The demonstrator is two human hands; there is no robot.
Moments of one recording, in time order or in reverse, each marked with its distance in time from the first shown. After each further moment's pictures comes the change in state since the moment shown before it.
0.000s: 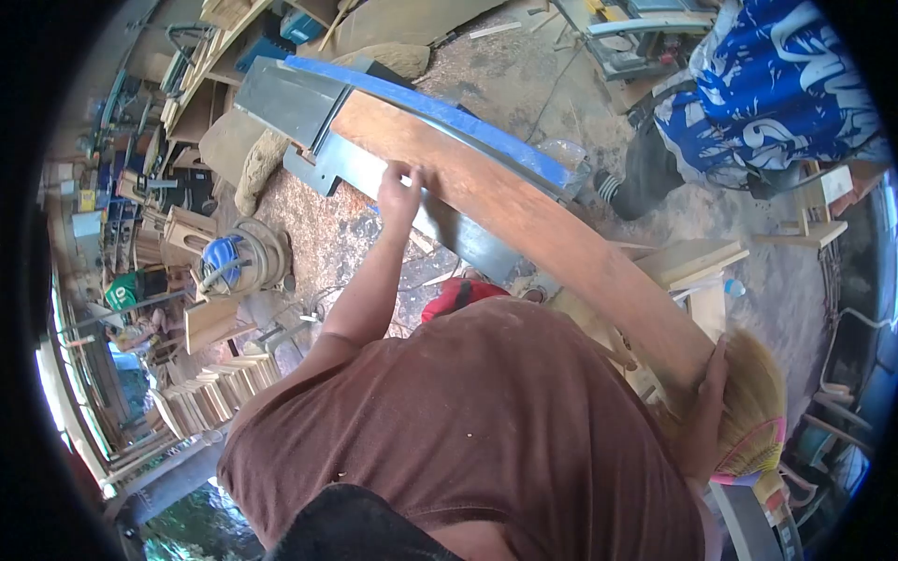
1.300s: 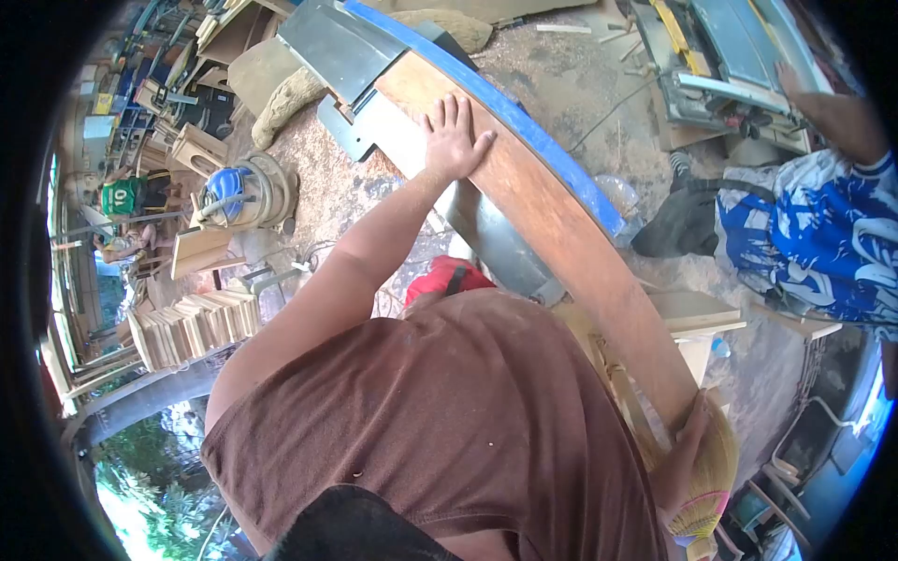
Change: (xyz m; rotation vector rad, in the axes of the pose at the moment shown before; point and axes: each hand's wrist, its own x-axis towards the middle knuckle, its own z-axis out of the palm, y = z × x) left_hand 0.097 -0.029 0.037 0.536 -0.090 0.218; right_hand 0.185 0.123 -0.053 0.171 -0.384 -0.185
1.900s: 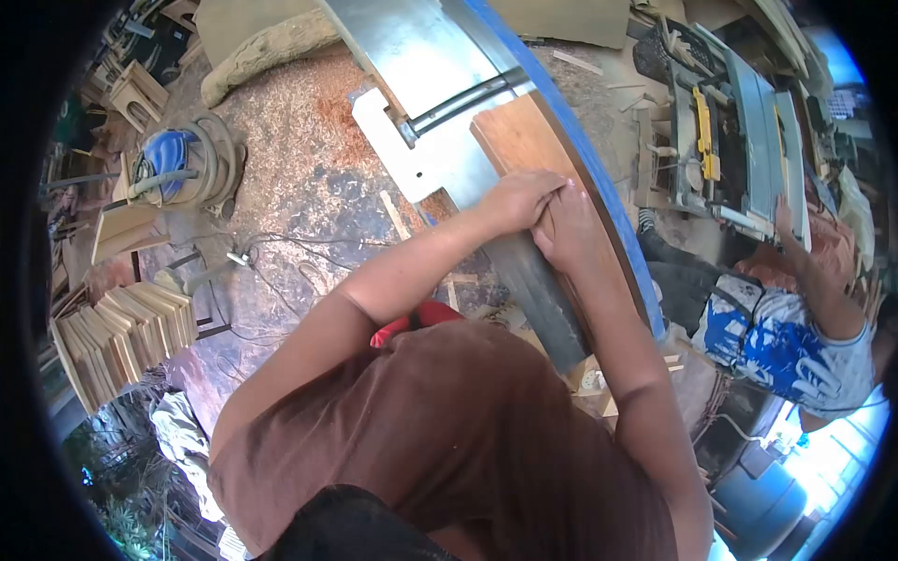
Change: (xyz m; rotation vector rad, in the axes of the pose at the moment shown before) left_hand 0.036 -0.120 -0.027 -0.970 0.027 0.306; right_hand -0.162 -0.415 0.846 -1.260 -0.550 -1.385
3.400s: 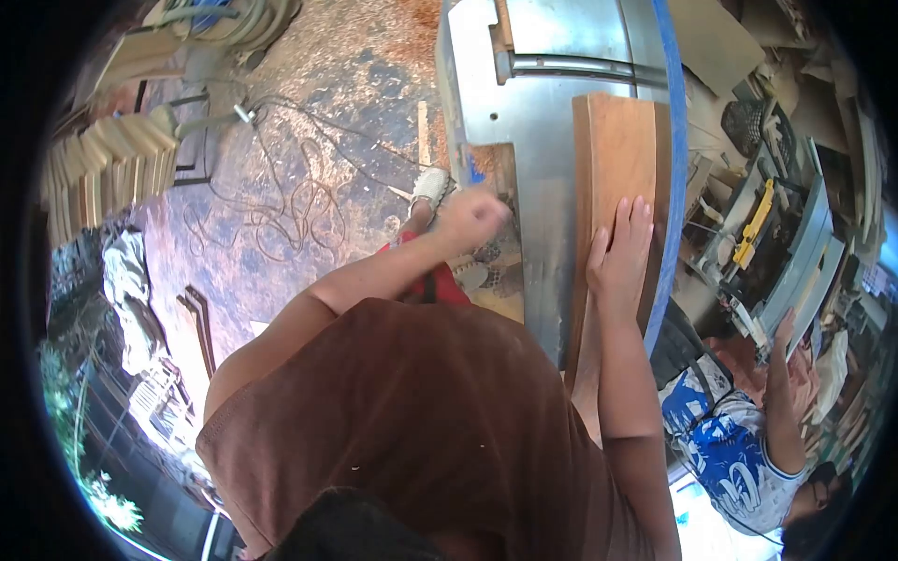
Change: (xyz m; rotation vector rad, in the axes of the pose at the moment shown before) left_hand -0.193 -0.040 0.014 0.002 0.481 -0.430; right_hand 0.006 0.011 0.026 -0.117 0.001 -0.074
